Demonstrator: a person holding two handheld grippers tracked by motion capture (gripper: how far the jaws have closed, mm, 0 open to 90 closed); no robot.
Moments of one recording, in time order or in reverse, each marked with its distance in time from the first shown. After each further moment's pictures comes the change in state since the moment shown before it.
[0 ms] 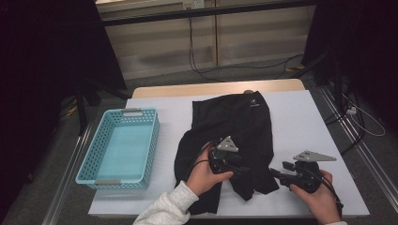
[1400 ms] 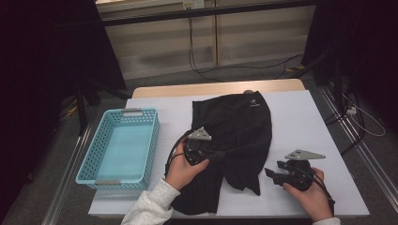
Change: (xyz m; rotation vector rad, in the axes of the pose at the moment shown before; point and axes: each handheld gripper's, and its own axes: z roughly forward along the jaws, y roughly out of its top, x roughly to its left) left arm 0.030 -0.010 -0.069 -0.069 0.042 -0.164; right arm 0.012 0.005 0.019 0.033 0.016 -0.033
